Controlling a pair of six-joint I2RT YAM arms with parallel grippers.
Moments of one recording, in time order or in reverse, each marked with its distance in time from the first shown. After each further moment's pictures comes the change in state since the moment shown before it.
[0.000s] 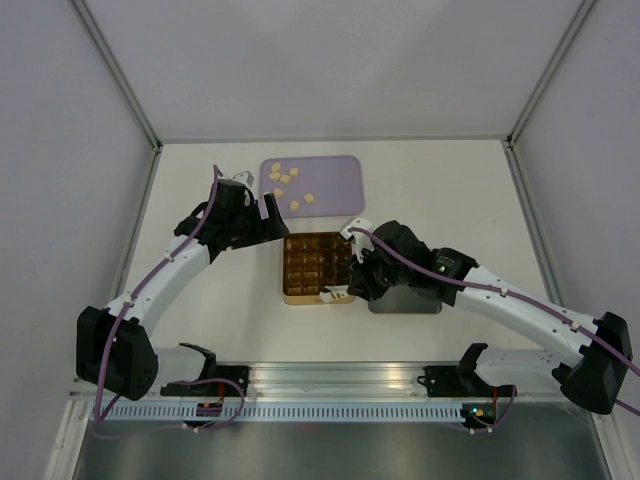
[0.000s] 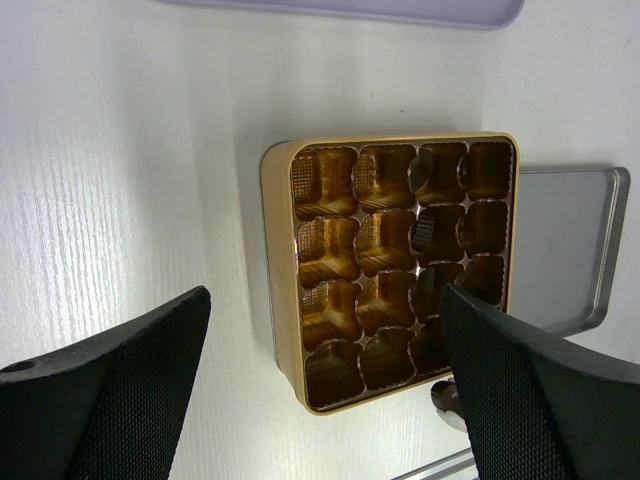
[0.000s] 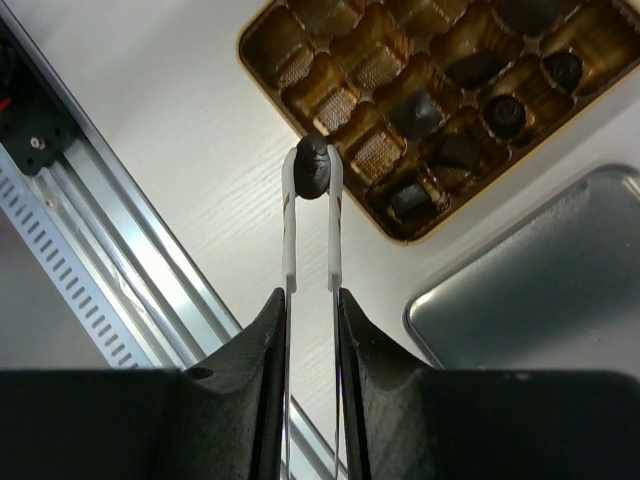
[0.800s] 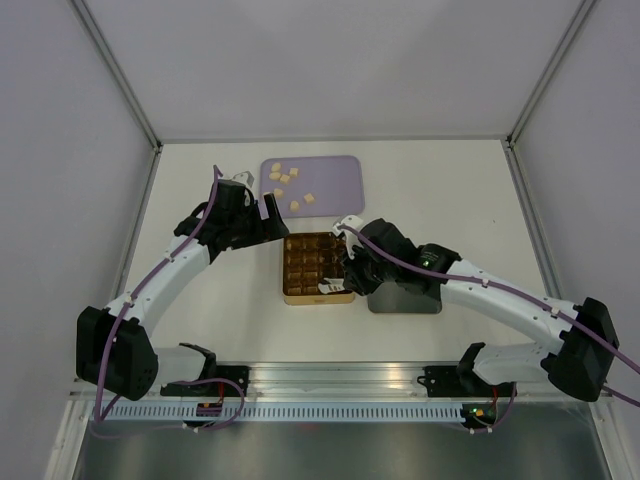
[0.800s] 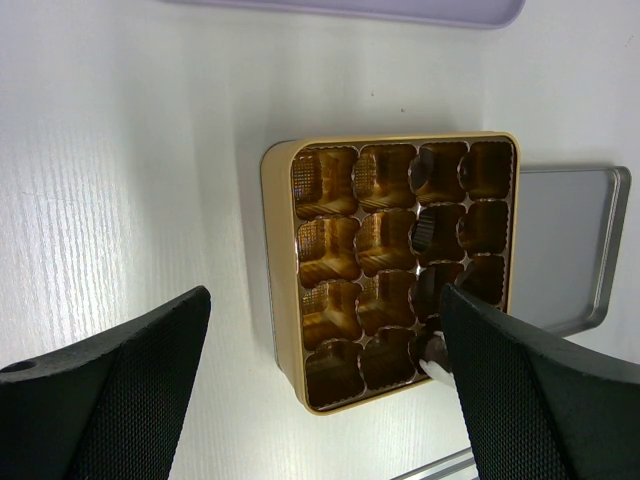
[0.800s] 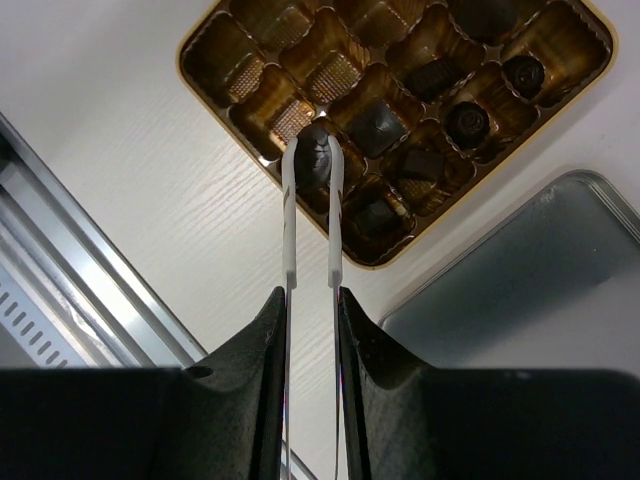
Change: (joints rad) left arm 0.000 0.000 -0.002 0.000 0.000 0.000; right arm 0.012 0.089 0.017 0.028 0.085 -0.008
